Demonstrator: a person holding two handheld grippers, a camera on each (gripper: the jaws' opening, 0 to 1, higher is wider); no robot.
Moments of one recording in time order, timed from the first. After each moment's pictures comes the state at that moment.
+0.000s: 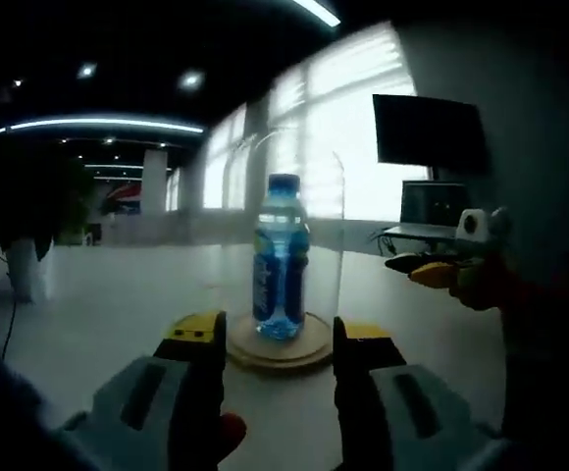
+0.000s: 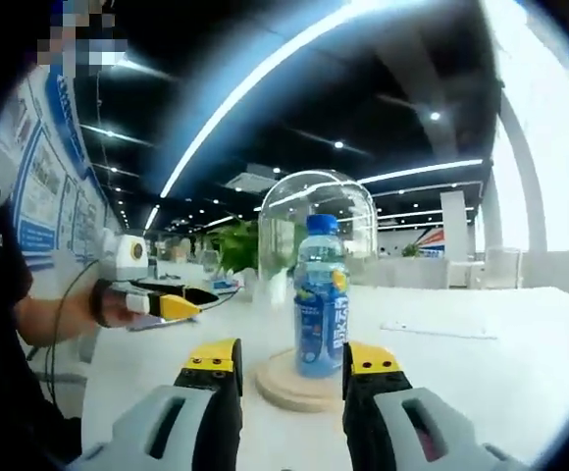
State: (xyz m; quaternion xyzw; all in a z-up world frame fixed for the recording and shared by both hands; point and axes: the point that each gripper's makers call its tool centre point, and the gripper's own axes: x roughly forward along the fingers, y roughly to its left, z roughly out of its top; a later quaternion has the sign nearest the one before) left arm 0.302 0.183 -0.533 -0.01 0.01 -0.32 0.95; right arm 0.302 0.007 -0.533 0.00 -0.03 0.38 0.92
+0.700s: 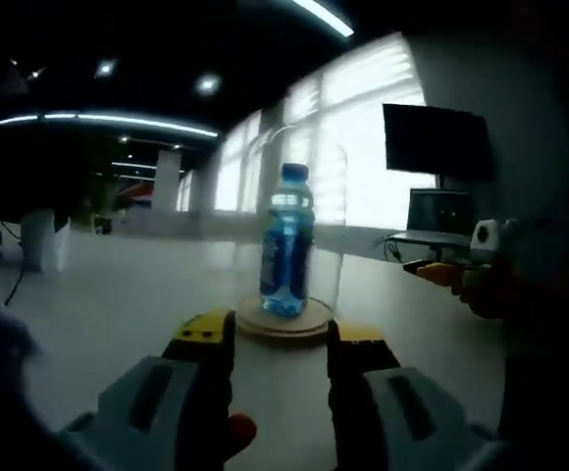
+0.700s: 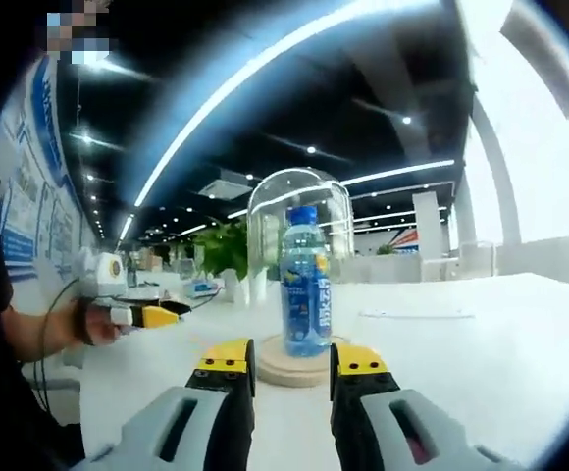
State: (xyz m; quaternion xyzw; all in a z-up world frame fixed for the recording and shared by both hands) left arm 0.291 0.206 -0.569 -0.05 0.00 -0.29 0.95; right arm 0.291 -0.014 -0.562 0.02 -0.03 0.32 0.95
